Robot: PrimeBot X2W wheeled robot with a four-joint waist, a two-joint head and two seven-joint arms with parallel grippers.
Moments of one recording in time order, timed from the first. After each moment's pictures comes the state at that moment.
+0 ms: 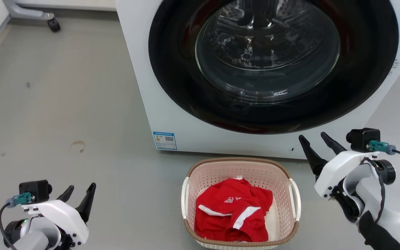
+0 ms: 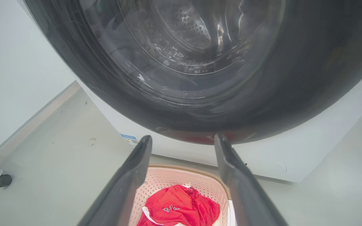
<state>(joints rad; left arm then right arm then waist) -0.56 0.48 -1.04 0.89 -1.28 -0.14 -0.25 -0.65 -0.10 0.95 0.88 1.04 0.13 -0.25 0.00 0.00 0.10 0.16</state>
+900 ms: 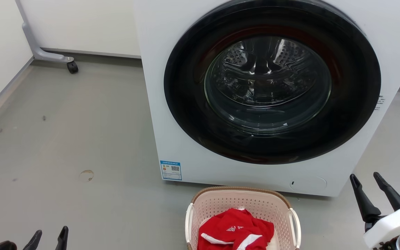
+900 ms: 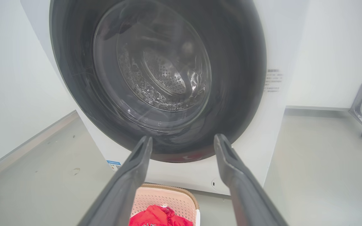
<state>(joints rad) 0.06 0.78 -0.63 0.03 -1.12 0.26 -0.25 -0.11 -0.24 0.38 0.41 0.70 0.13 -0.25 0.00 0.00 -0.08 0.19</state>
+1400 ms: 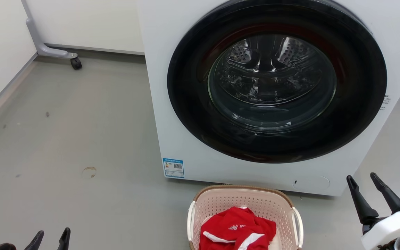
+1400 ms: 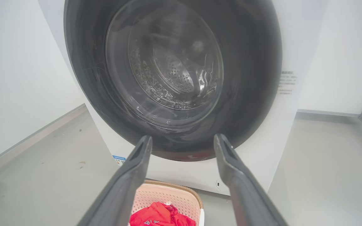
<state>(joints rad) 0.13 0.84 -0.60 -0.09 -1.12 0.29 -0.24 -0.05 -0.24 0.35 0.33 0.66 0.13 -0.23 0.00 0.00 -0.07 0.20</state>
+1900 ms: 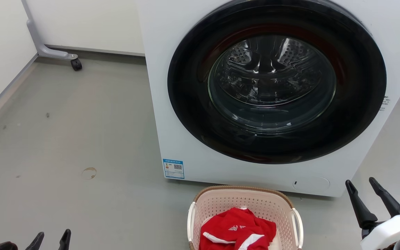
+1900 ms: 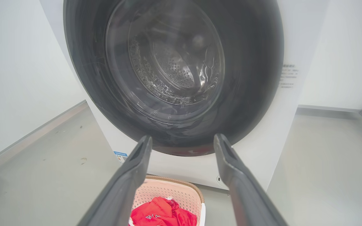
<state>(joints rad) 0.13 0.85 -0.61 -0.11 -1.12 0.31 -0.21 -0.03 -0.23 0.34 0.32 0.65 0.13 -0.21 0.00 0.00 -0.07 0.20</state>
